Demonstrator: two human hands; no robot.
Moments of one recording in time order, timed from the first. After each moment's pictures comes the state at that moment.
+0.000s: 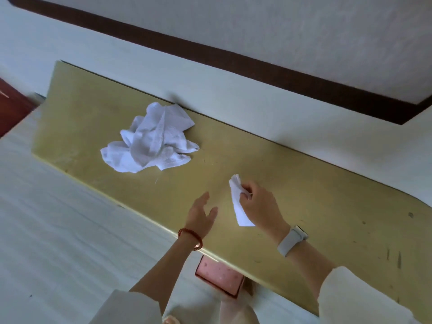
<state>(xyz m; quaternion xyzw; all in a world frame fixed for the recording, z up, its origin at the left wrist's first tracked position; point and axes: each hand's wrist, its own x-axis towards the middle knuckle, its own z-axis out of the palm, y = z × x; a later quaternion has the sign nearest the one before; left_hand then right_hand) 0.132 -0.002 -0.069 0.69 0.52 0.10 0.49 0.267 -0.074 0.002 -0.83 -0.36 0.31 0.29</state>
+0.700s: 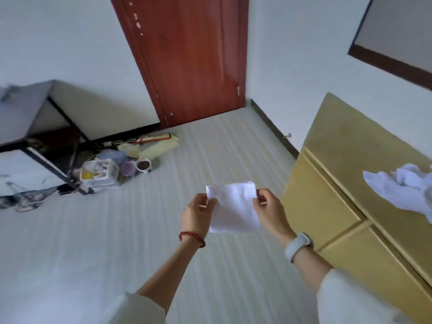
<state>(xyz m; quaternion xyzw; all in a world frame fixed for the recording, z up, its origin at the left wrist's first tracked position) -0.495 0.000 0.062 0.45 0.74 0.39 0.30 -0.328 0.033 0.062 -0.64 -0.58 0.40 0.32</state>
